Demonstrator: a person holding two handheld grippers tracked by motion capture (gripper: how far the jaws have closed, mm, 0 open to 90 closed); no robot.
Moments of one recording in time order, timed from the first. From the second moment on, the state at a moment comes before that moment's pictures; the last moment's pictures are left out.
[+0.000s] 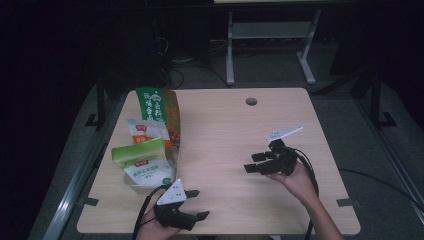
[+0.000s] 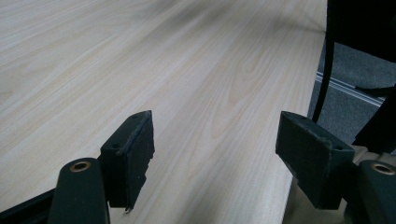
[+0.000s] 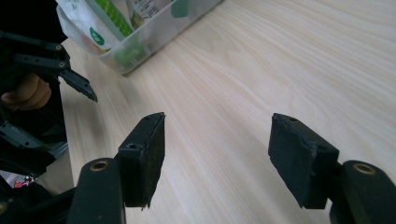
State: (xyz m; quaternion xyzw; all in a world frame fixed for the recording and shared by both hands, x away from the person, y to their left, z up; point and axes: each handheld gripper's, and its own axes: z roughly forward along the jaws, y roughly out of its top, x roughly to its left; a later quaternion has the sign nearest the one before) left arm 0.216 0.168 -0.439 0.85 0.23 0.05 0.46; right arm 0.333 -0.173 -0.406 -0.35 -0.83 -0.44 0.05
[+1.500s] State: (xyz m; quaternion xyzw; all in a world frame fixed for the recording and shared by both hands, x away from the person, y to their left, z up) left arm 0.217 0.166 -0.442 0.86 0.23 0.05 0.46; right arm 0.261 -0.231 -0.445 -0.39 -0.80 -0.45 0.03
